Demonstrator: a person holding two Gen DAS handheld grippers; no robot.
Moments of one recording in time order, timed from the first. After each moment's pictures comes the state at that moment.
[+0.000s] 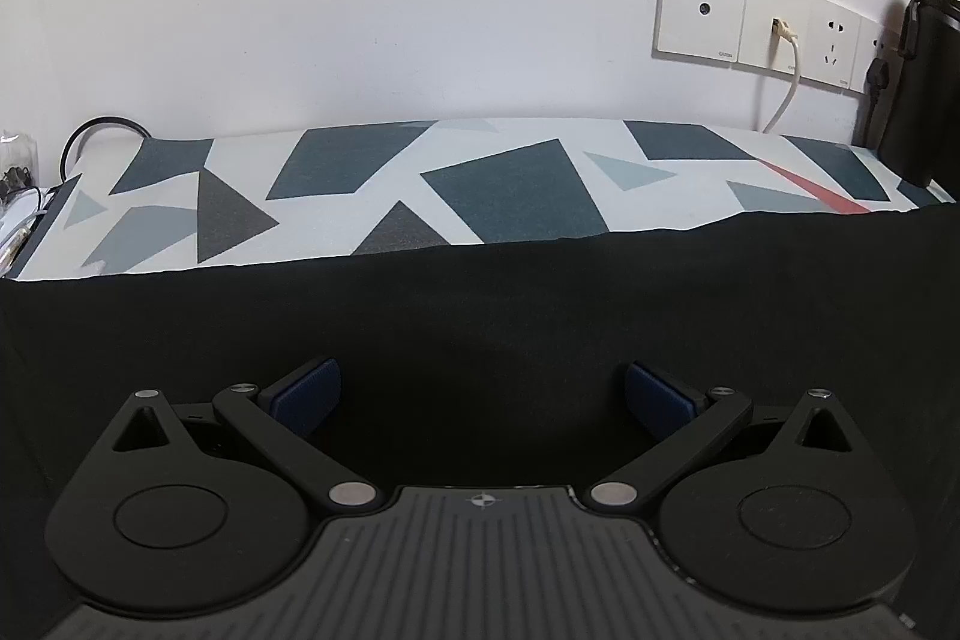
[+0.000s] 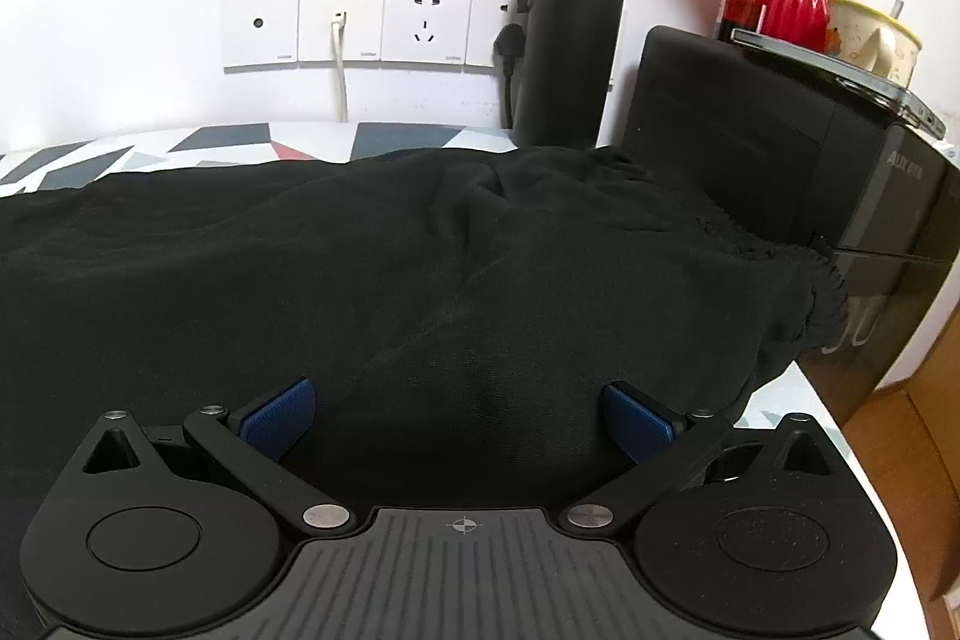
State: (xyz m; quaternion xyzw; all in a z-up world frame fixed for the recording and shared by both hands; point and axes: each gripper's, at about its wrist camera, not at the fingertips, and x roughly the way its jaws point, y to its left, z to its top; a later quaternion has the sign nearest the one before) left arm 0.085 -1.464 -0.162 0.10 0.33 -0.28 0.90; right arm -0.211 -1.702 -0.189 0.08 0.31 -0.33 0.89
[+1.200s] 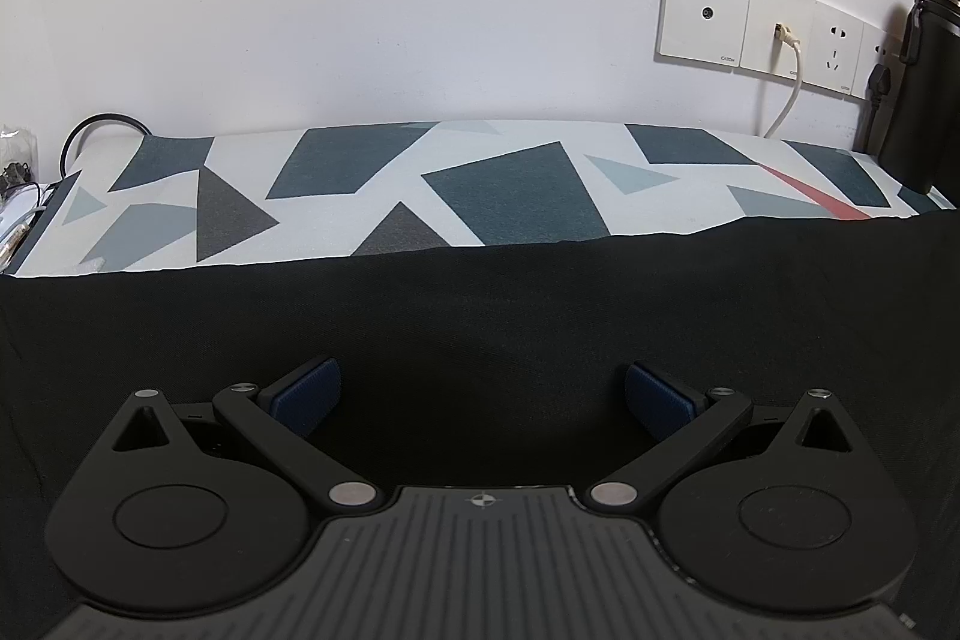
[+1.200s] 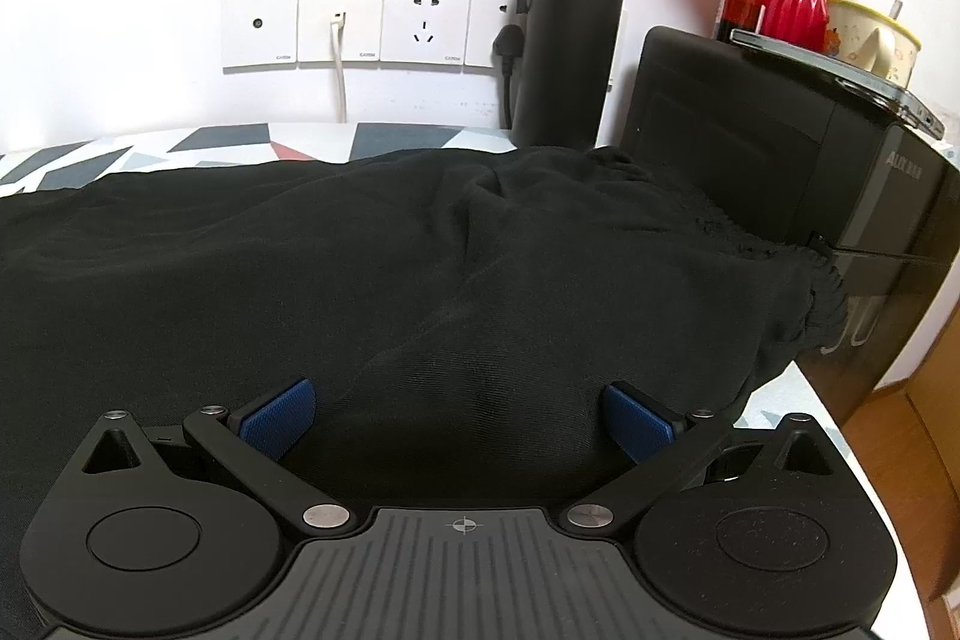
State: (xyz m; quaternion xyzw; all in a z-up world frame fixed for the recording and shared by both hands) left arm 0.085 -1.463 -0.163 0.10 0.33 -0.28 0.90; right arm -0.211 -1.700 -0.188 0.08 0.31 -0.34 0.89
